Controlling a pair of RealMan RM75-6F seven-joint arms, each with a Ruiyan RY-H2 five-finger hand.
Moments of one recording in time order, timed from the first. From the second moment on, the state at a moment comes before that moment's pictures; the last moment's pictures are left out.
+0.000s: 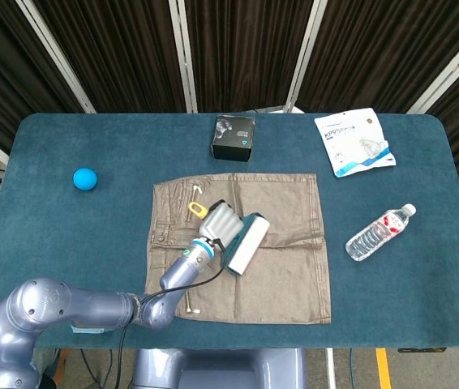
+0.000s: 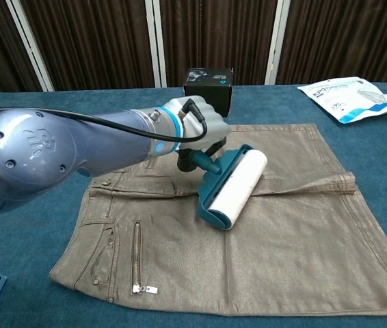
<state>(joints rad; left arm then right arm) -1.33 -1.79 -0.11 -1.34 0.49 0.90 1.23 0.11 -1.00 0.18 -1.48 -1.29 1.38 0.18</state>
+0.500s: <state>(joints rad) -1.24 -1.59 0.00 -1.36 0.45 0.90 1.18 0.12 -1.01 0.18 -1.49 -1.29 1.36 0.13</state>
